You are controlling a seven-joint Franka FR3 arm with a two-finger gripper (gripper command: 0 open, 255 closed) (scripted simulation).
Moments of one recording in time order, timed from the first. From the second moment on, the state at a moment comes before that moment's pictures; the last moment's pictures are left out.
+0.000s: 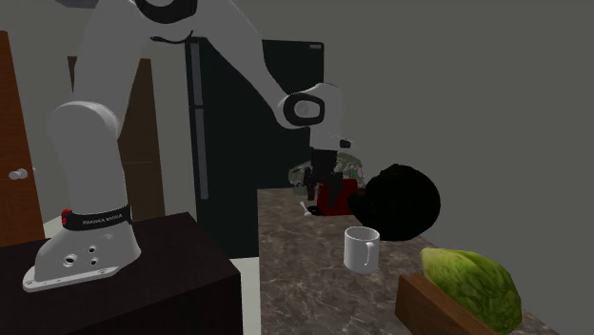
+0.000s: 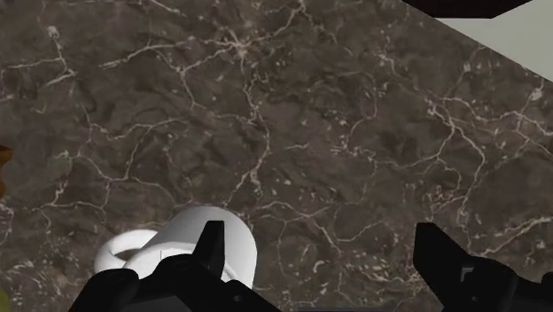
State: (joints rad) arm -0.14 0.35 -0.21 -2.07 0.00 2.33 -0.34
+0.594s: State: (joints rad) arm -0.23 0.69 -0.16 -1.71 0.09 2.34 -0.44
